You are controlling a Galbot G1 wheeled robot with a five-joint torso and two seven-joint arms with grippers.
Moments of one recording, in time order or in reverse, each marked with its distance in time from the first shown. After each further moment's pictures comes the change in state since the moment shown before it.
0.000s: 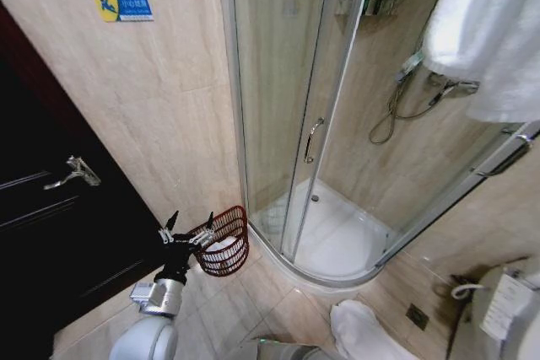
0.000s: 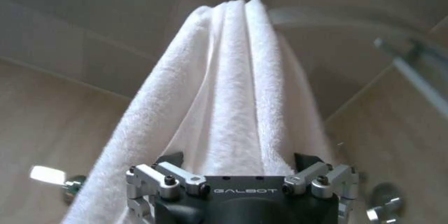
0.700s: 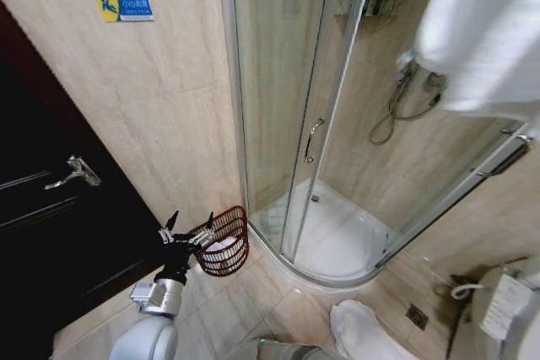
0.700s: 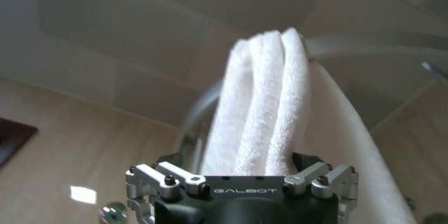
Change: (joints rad) left arm 0.000 0.000 0.000 0.000 0.000 0.000 0.000; right arm 0.194 0.023 -0.082 0.016 0.023 -0.073 0.032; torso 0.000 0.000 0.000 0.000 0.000
